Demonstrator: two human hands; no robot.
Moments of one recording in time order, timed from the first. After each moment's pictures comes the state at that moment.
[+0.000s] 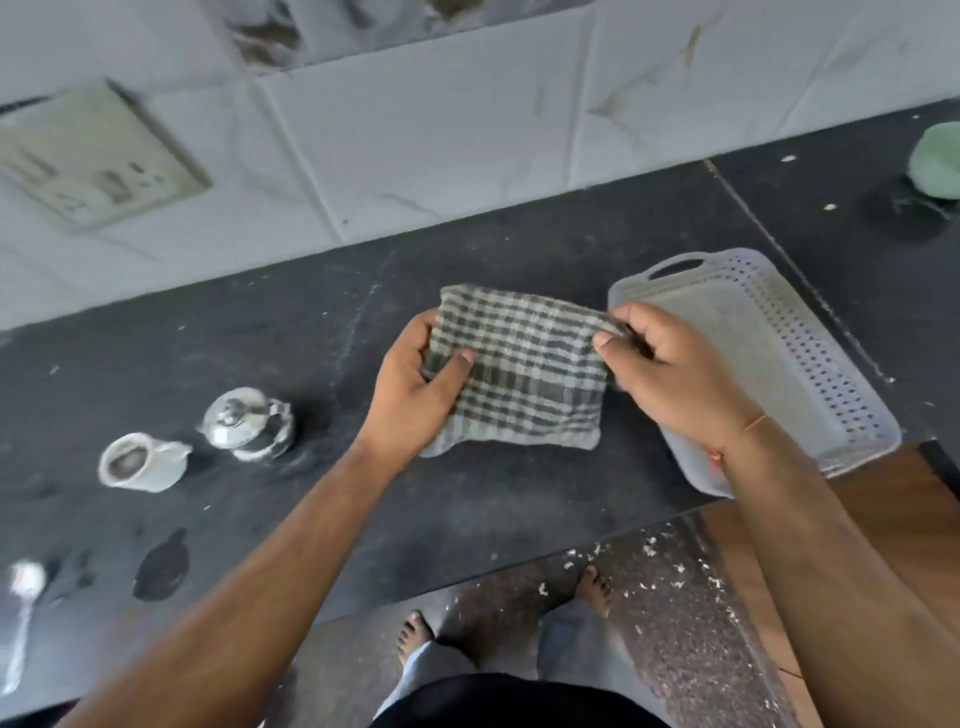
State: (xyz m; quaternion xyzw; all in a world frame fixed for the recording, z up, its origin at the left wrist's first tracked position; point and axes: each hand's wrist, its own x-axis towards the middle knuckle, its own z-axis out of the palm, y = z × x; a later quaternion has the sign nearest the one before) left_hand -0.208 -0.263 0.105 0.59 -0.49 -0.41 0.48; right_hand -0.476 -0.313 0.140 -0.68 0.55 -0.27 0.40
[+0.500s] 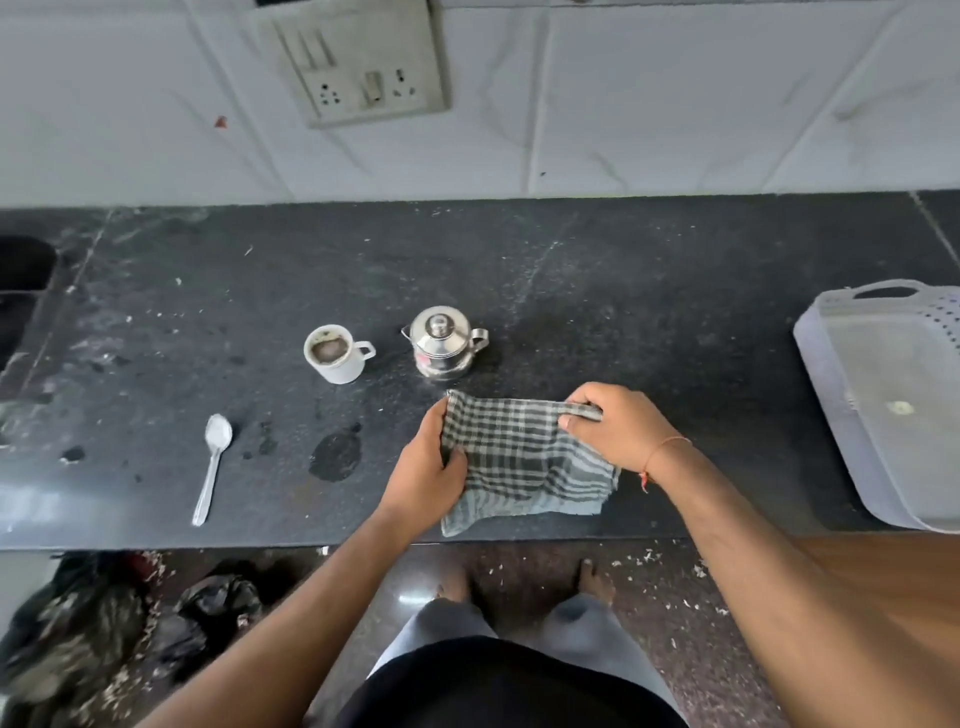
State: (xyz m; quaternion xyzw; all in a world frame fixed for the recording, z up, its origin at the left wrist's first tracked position) left_hand -0.013 -0.064 0.009 0.75 -0.42 -0.41 0.31; right_hand -0.241 -0.227 0.042 -0.77 0.52 0.03 0.38
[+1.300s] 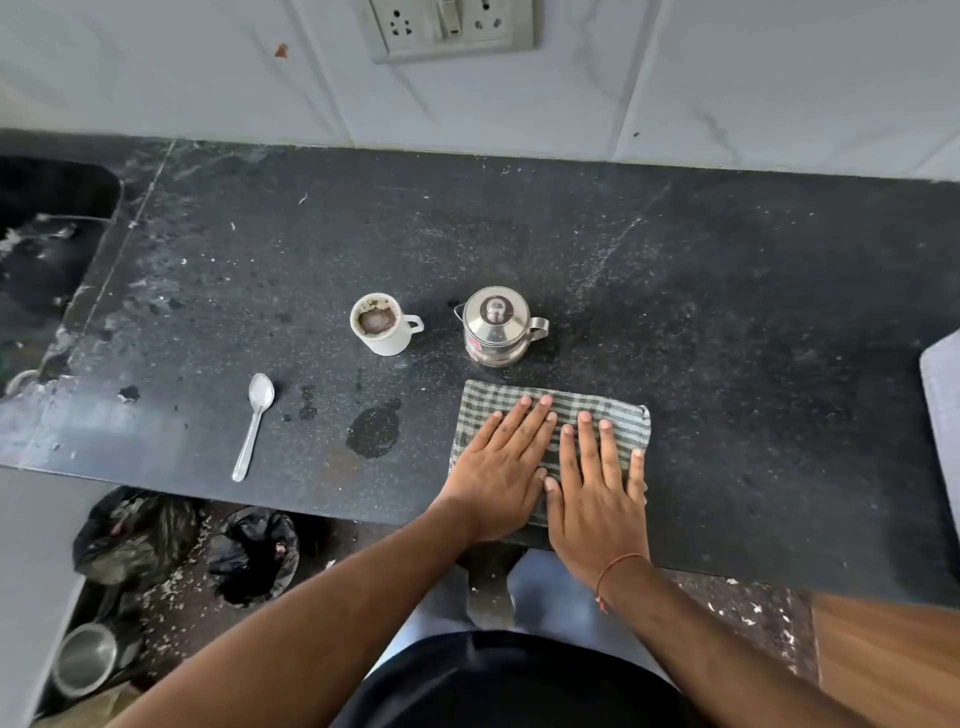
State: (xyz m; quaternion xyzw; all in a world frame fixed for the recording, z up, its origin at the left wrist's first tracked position) left_hand -0.032 -0.080 -0.072 0.69 -0.71 -0.17 -0.03; right_hand -0.209 -0.126 -0.070 -0.88 0.45 0.09 0.08
